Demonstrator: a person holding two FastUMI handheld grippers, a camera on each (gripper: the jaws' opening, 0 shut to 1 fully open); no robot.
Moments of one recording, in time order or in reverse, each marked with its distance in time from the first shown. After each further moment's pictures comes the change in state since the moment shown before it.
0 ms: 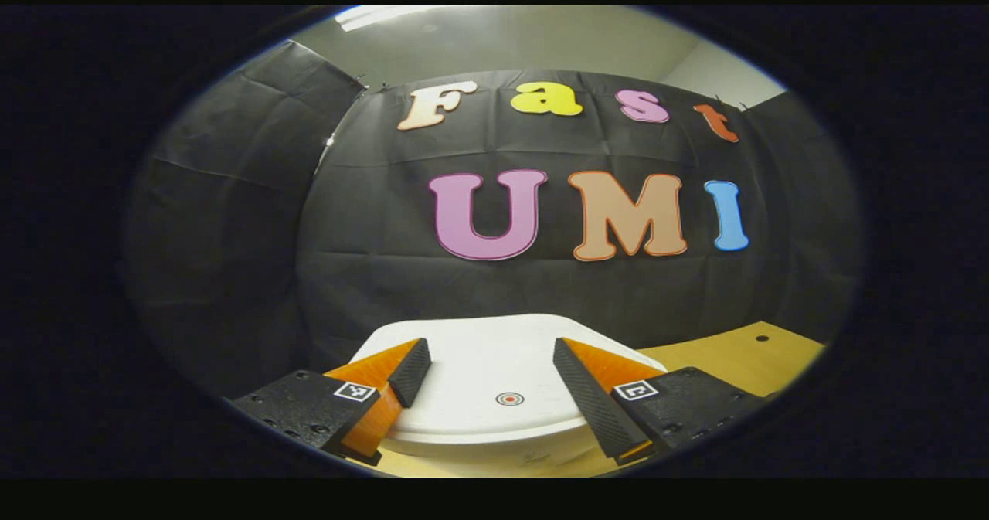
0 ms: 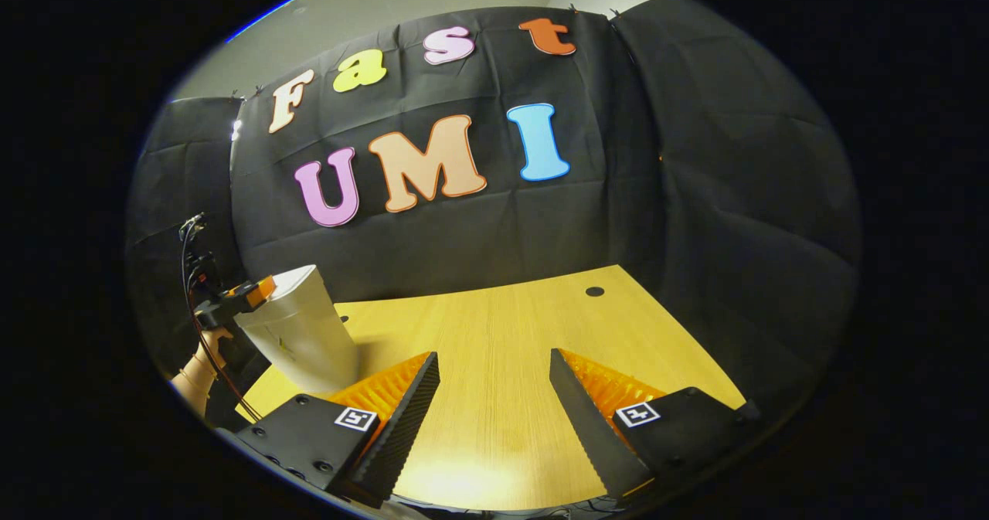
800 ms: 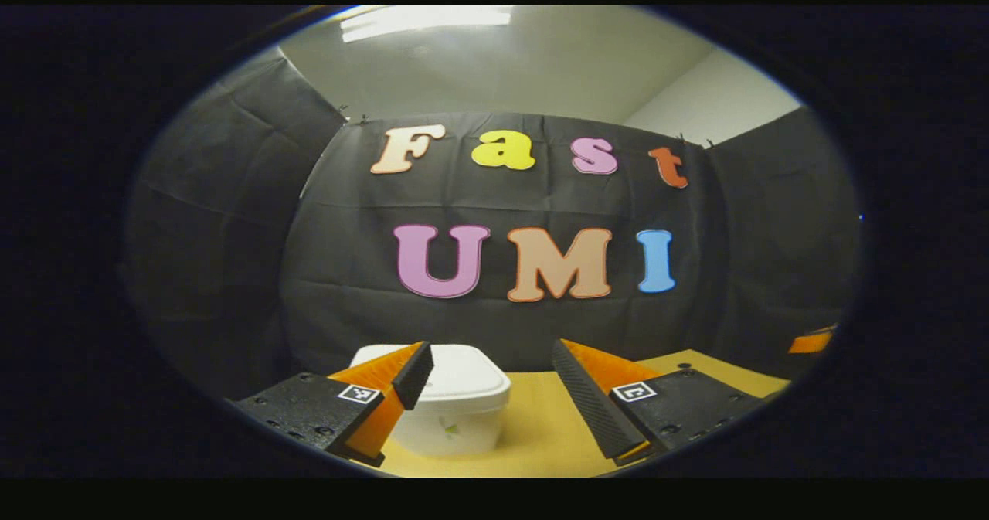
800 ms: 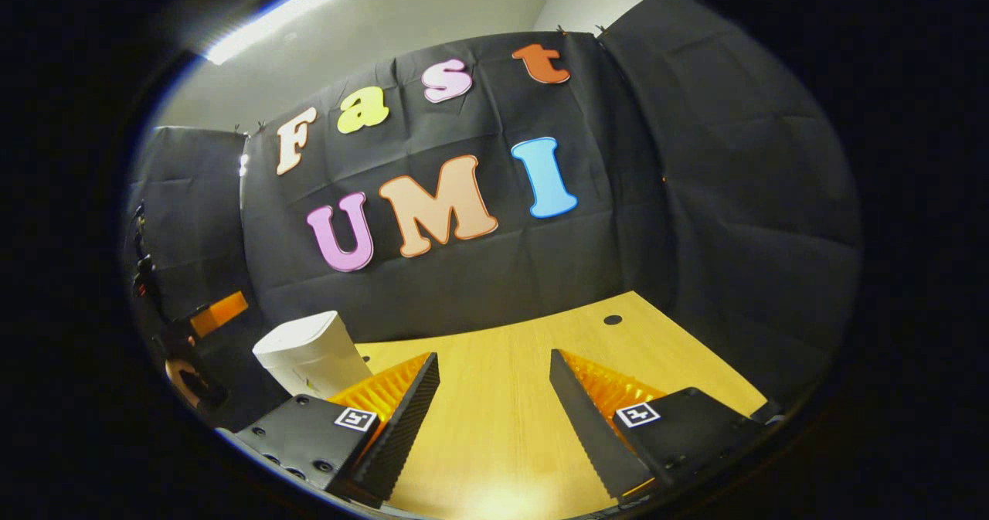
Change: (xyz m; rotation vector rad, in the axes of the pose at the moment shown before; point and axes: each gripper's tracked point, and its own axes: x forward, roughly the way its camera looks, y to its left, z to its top) left arm -0.155 -0.090 0.097 -0.077 -0.082 -0.159; right arm -0.006 0.036 0.034 0.096 -0.156 0.068
